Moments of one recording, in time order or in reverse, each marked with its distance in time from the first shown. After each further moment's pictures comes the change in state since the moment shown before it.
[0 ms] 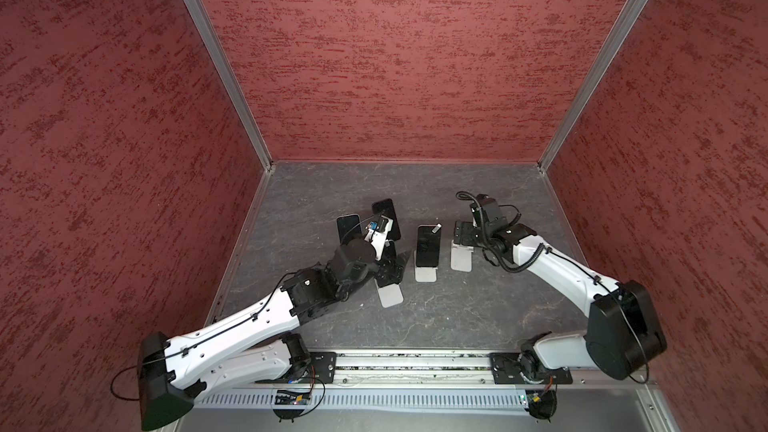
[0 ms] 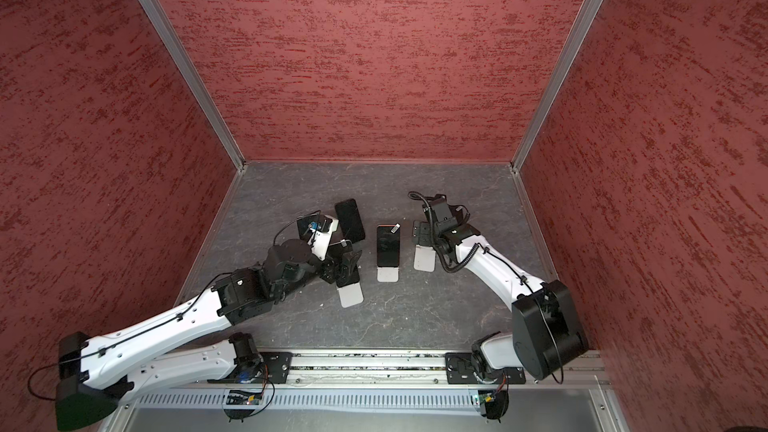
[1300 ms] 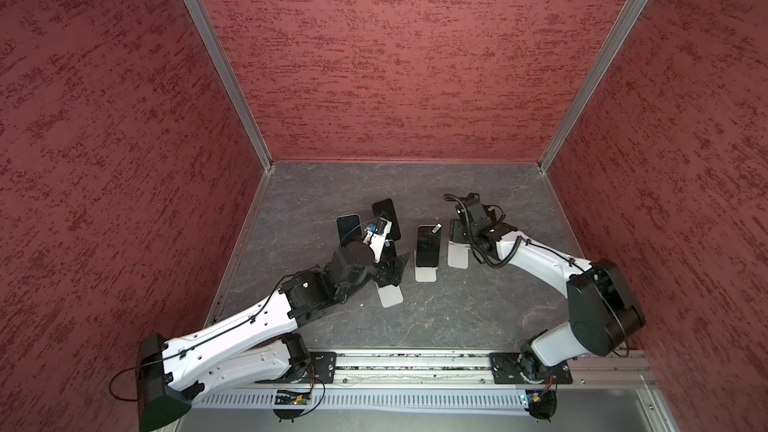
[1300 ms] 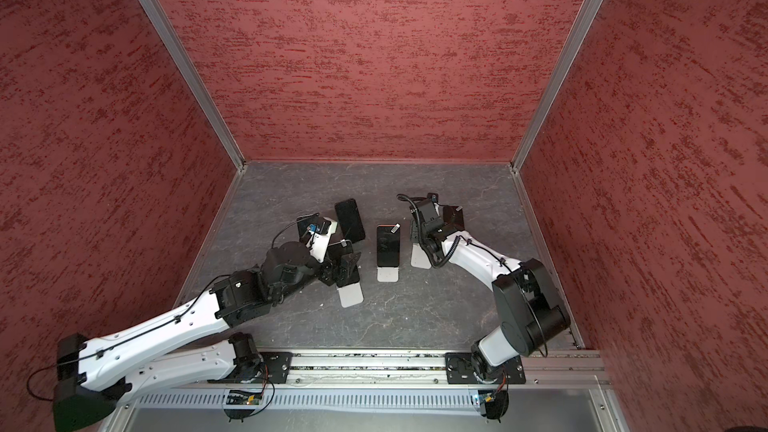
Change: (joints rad) left arm -0.008 -0.025 -0.019 -0.002 -0.008 0.000; right arm 0.054 0.150 0.042 0.127 0.124 0.000
